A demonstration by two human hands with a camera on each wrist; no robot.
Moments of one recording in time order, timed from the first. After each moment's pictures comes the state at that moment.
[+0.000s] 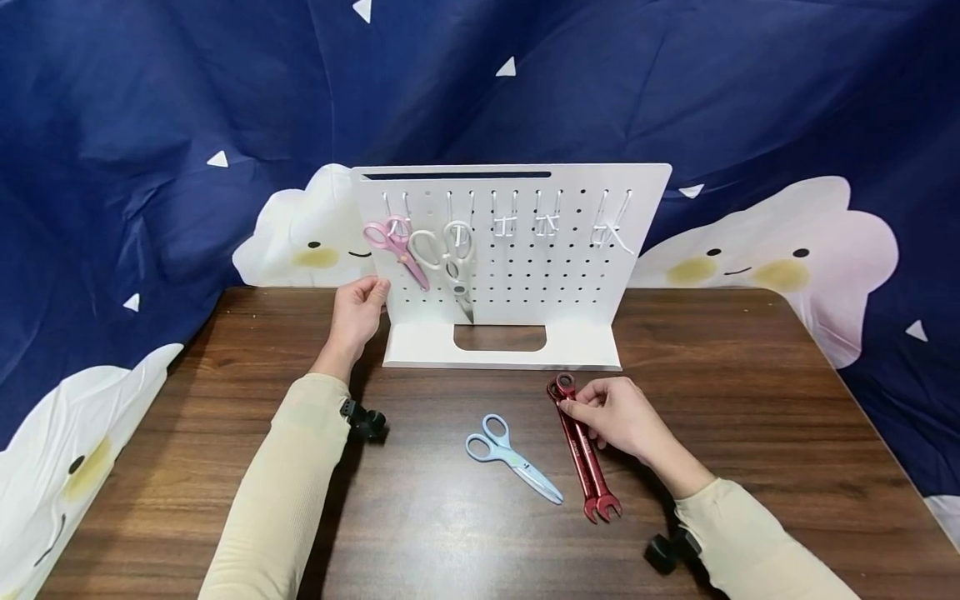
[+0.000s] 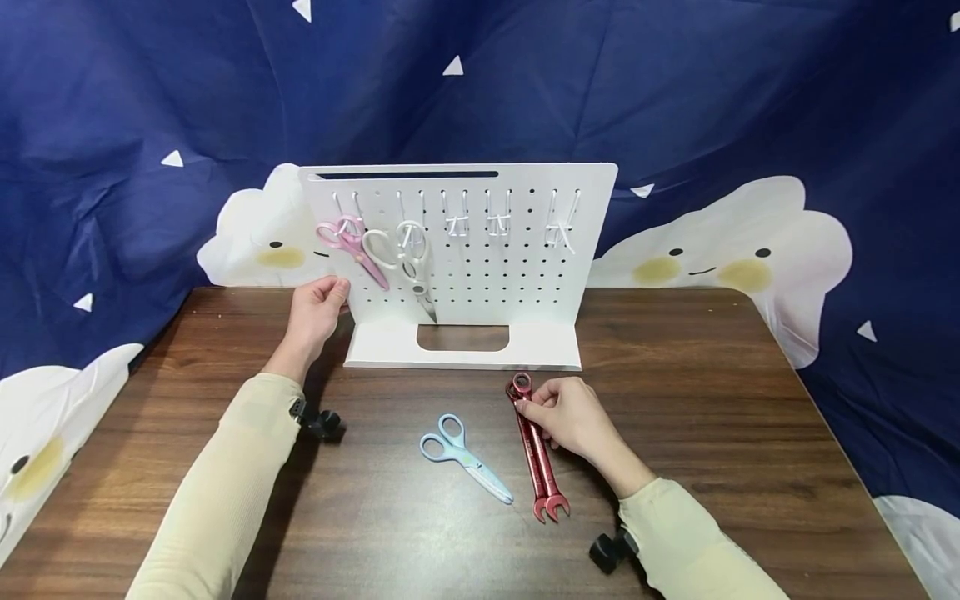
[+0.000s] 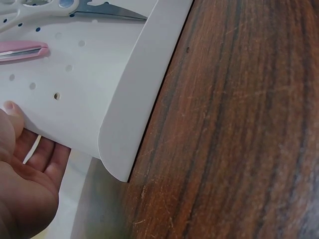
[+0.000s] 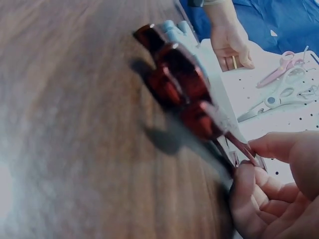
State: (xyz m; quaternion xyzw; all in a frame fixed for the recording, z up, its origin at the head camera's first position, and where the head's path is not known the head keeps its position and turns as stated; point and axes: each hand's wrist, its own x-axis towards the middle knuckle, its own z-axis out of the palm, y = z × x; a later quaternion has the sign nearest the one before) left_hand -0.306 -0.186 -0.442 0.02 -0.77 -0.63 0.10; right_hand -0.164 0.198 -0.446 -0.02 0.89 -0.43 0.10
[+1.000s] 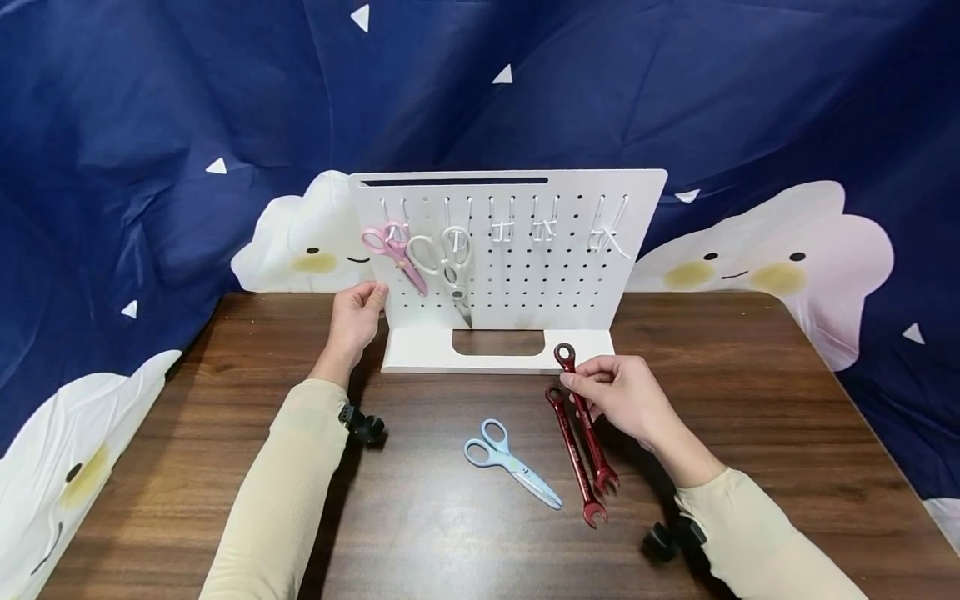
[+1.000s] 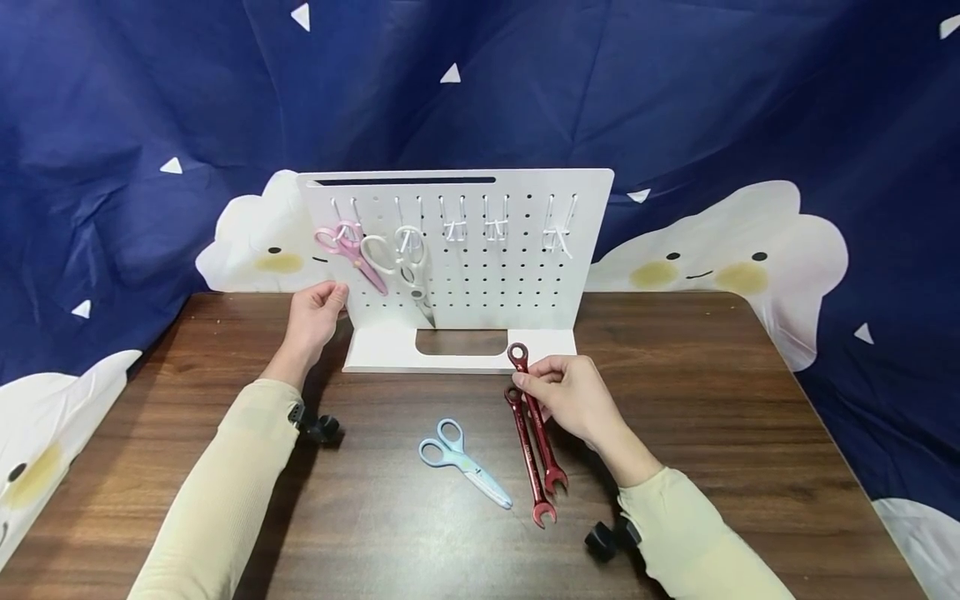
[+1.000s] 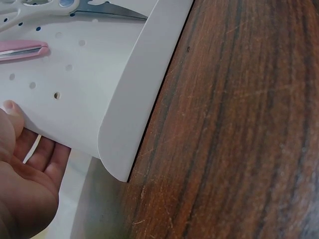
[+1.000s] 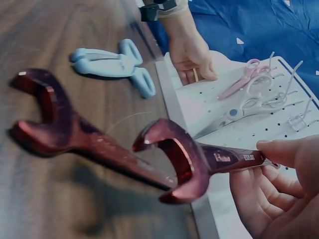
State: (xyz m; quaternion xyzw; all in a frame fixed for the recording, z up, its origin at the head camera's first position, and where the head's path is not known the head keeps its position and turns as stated) left_hand -0.308 -0.187 -0.442 0.03 -0.78 -0.62 0.09; right_hand -0.176 0.197 -0.414 -0.03 0.84 -0.54 0.07
